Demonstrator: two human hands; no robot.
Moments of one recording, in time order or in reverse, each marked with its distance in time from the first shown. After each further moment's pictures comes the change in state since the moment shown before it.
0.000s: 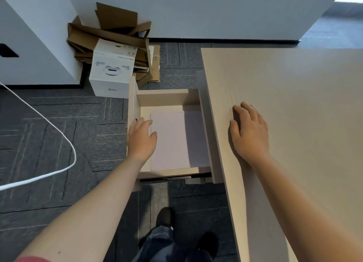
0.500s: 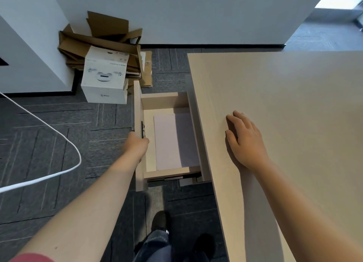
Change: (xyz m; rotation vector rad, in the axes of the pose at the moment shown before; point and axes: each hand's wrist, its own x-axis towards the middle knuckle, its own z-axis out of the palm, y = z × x) left_hand -0.006 0.015 0.004 -0.293 -0.097 -0.411; right_hand -0.020 0.025 -0.017 -0.006 -0.107 -0.038
